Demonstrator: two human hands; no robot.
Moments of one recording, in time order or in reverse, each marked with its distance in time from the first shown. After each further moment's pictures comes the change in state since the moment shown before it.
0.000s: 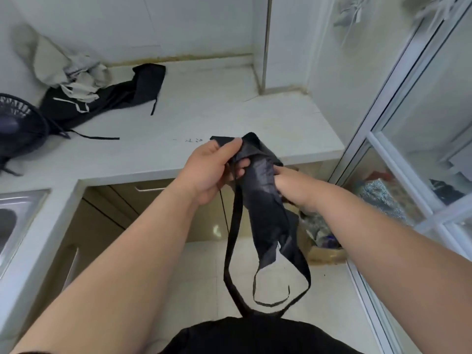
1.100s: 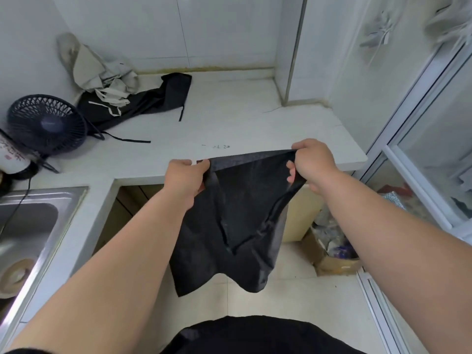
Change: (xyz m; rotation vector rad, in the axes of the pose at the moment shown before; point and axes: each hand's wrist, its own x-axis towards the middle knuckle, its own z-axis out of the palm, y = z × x) left_hand -0.023 0.008 -0.106 0.185 0.621 -0.102; right_hand 0.023 -0.063 0.032 0.192 0.625 0.107
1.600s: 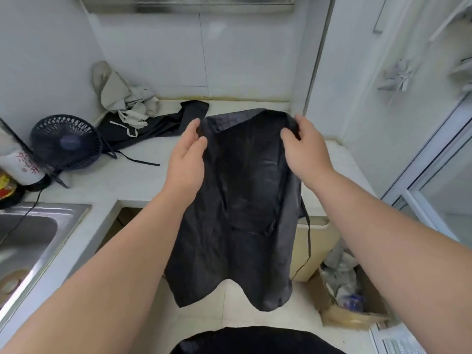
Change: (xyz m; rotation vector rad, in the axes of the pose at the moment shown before) left_hand 0.011 0.062 0.024 -0.187 -0.058 0.496; right_hand 0.053 -0.064 0.003 -0.157 -0.004 -0.605
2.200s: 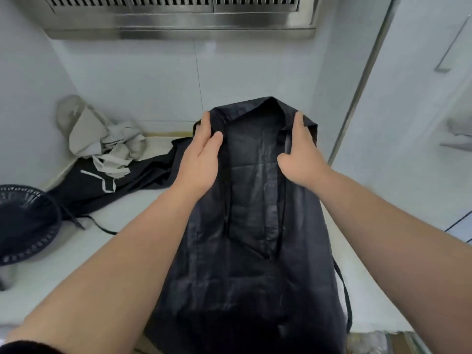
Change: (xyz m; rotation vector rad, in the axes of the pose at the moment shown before) left_hand 0.255 -0.021 0.040 0.208 -0.161 0.112; right_hand 0.243 0.025 0.073 -0.290 -0.123 -0.079
